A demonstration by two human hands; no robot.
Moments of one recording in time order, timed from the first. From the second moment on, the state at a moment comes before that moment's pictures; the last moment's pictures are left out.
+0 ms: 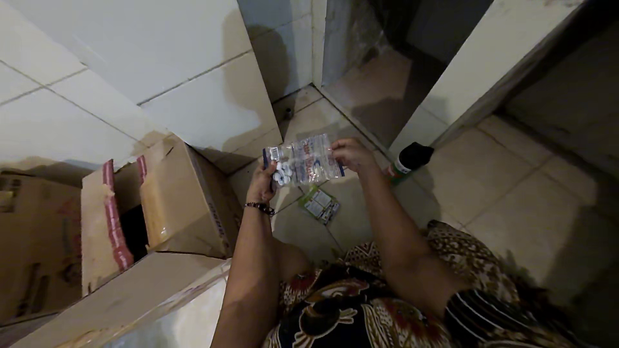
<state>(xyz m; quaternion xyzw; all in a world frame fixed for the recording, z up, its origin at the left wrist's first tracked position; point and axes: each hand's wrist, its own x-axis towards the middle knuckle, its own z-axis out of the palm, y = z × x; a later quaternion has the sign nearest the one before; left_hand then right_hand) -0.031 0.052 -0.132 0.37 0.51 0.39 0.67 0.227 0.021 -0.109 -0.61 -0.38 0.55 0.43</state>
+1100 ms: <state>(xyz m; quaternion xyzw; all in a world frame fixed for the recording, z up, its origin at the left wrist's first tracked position) -0.029 0.054 -0.137 0.37 0.55 0.35 0.66 0.213 0.022 -0.197 -0.53 -0.21 0.68 0.47</state>
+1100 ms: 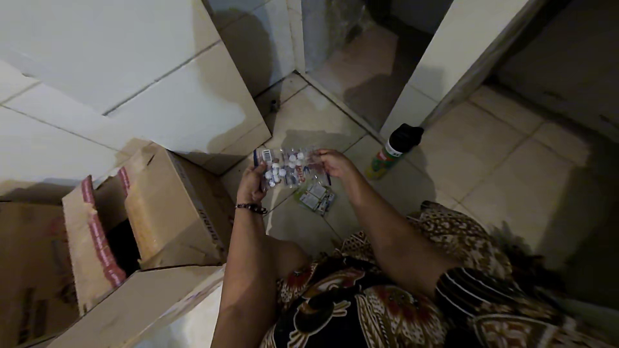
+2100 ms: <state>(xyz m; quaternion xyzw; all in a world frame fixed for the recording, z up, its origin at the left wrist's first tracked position) -0.010 0.044 -0.133 0.41 0.56 0.29 0.66 0.213 0.003 -0.181 -0.56 -0.35 0.62 0.43</state>
